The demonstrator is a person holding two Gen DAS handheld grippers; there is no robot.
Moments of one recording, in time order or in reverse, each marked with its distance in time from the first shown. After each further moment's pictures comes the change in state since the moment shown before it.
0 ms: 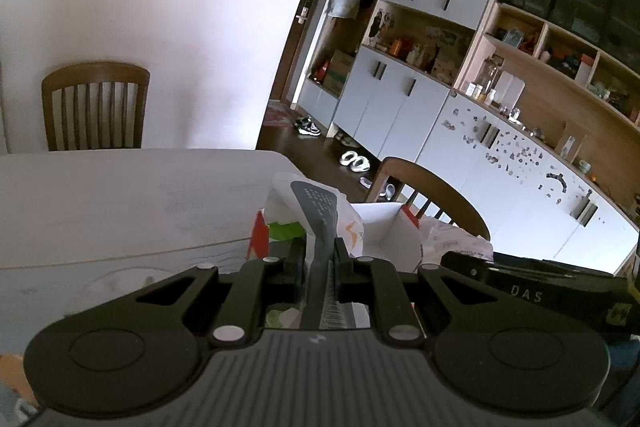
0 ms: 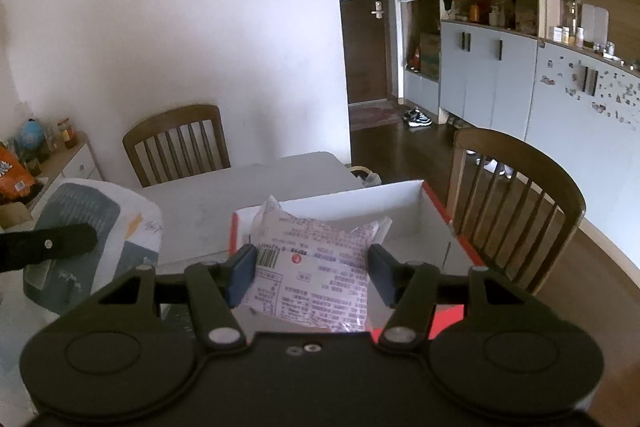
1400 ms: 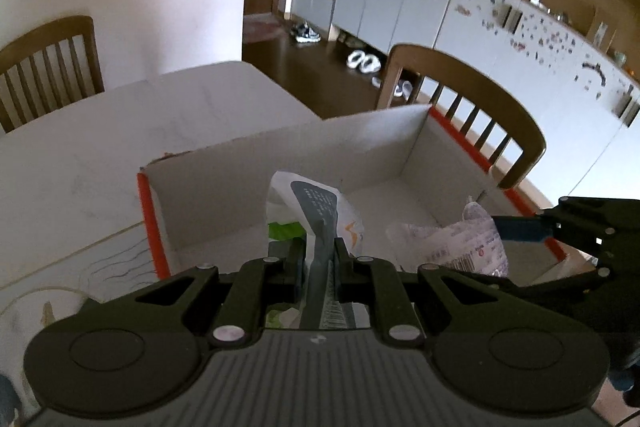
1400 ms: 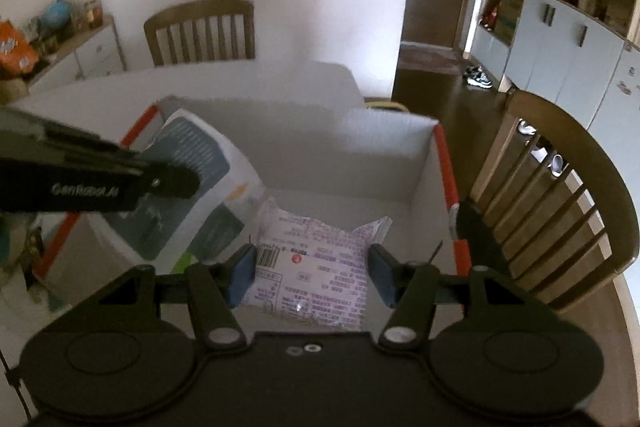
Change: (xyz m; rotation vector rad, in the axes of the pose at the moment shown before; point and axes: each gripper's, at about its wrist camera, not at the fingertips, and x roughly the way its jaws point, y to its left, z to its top) left arm 0.226 -0.058 -0.020 0.169 0.306 0.075; right arm 0.146 -0.069 -0.017 -0.267 0.262 0.130
